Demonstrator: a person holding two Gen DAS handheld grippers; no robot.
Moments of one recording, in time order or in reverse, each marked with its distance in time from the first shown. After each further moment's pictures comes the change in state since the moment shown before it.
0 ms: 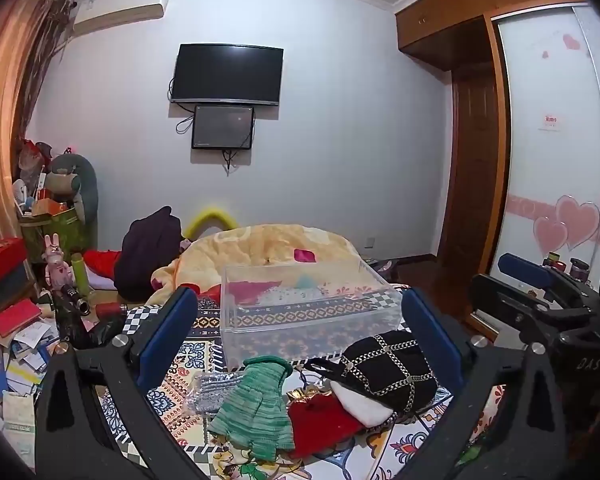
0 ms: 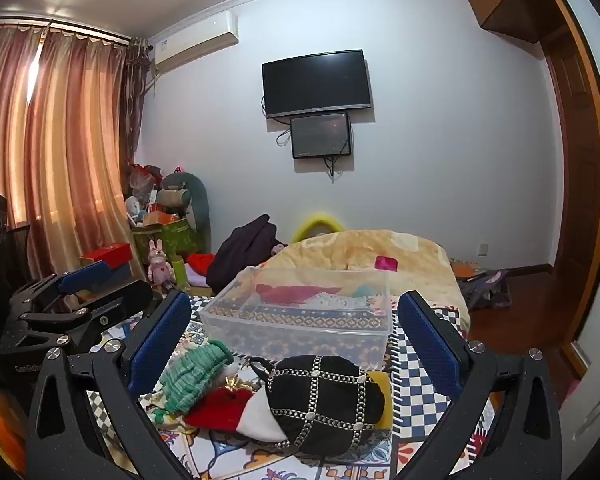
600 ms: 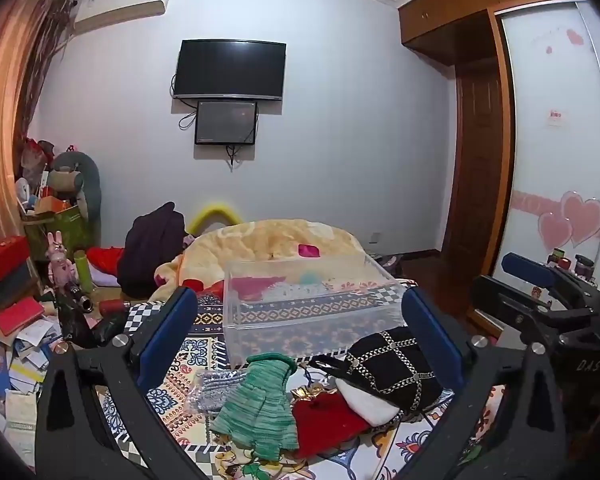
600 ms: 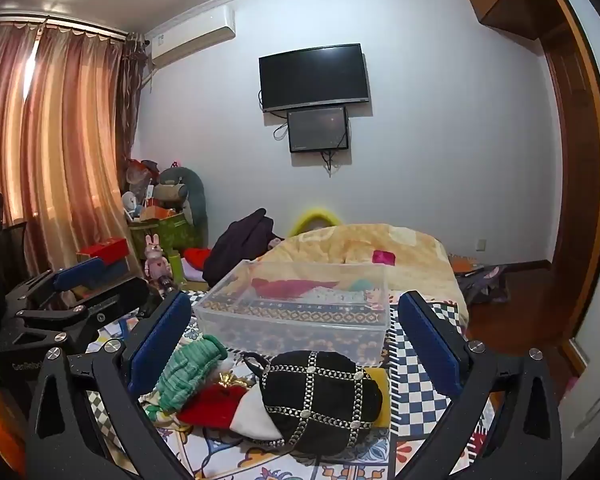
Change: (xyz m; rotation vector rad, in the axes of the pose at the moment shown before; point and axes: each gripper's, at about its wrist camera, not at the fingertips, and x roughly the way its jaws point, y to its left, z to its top) left arm 0.007 -0.001 -0.002 0.014 0.018 0.028; right arm 0.008 -0.002 -0.009 -0.007 0.016 -0.009
